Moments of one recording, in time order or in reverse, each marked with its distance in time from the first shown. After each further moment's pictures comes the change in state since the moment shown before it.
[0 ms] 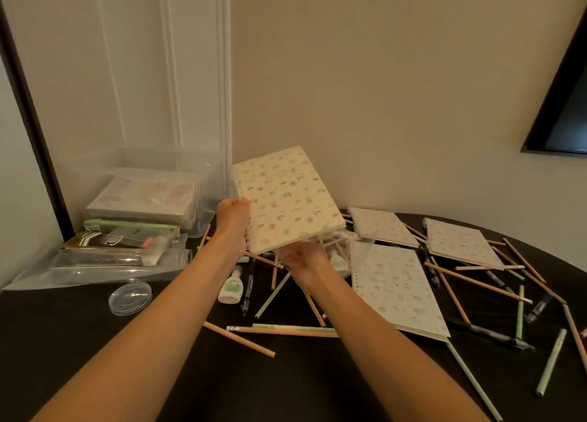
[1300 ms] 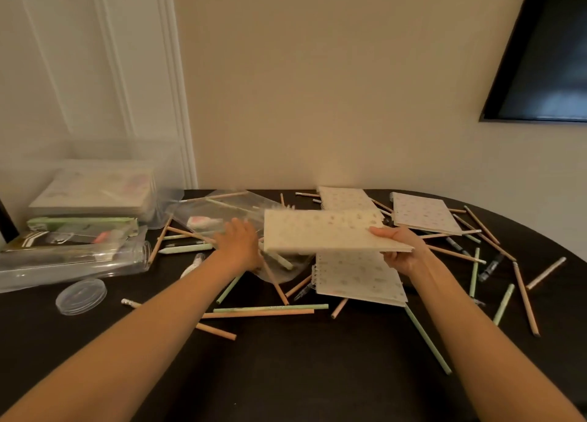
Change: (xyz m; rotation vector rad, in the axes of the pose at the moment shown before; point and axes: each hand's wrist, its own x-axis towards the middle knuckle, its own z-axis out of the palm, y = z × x) left_hand -0.005 -0.078 0.044 1.745 -0.367 0.362; right_hand -0.062 -0.116 -0.166 -0.144 0.202 0.061
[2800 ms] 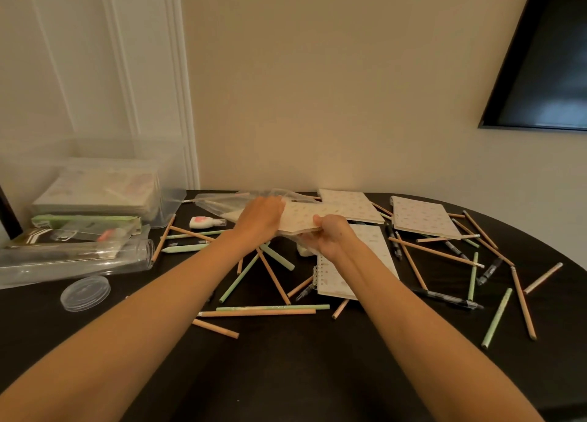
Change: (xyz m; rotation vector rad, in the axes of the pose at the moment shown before) left_hand -0.006 0.021 -0.051 -0.152 0.341 0.316; right_hand -0.009 0.028 0.129 0.133 -0.007 -0.006
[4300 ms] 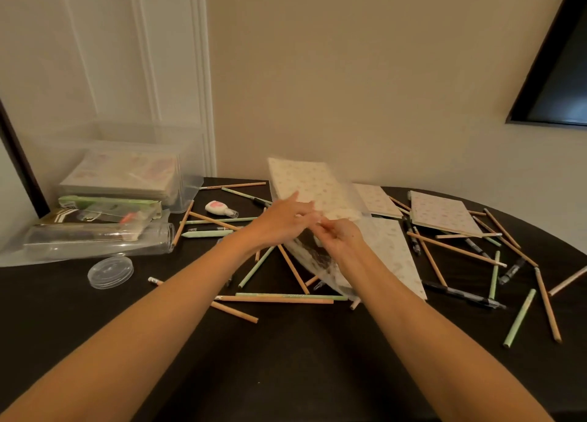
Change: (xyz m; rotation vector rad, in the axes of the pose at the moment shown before) left_hand -0.036 0.002 -0.017 -0.619 -0.261 0.028; right_hand 0.020 0.027 -0.001 0.352 -0.009 0.025
